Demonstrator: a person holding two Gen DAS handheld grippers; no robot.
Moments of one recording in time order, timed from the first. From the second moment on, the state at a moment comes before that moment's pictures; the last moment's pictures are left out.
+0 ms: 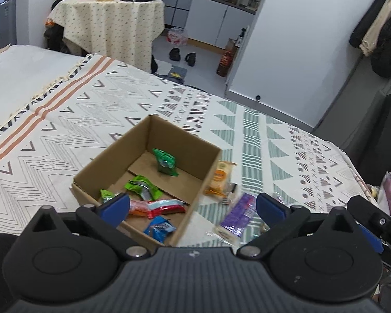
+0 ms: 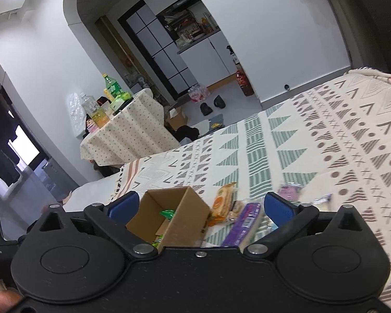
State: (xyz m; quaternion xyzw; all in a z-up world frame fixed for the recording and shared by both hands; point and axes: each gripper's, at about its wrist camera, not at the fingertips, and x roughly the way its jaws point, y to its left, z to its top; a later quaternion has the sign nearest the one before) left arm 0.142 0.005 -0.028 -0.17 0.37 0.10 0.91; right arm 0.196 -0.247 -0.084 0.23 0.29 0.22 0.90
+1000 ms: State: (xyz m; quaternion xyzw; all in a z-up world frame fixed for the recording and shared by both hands) left arm 0.135 -0.074 -0.046 -0.15 0.40 0.03 0.90; right arm 0.158 -0.344 -0.118 0.26 0.31 0.12 0.91
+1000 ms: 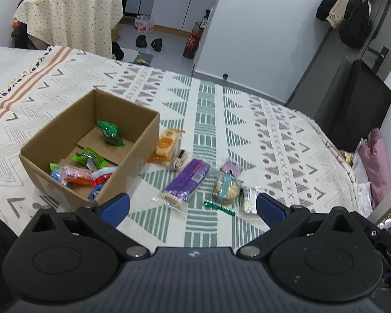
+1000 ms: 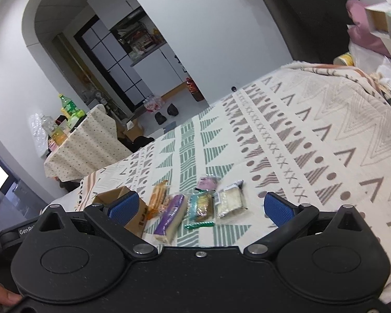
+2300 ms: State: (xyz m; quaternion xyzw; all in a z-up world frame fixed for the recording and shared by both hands) left arm 0.260 -0.079 -0.165 -0.11 0.48 0.02 0.87; right arm 0.277 -0.302 -0.199 0.20 0.43 0.08 0.88
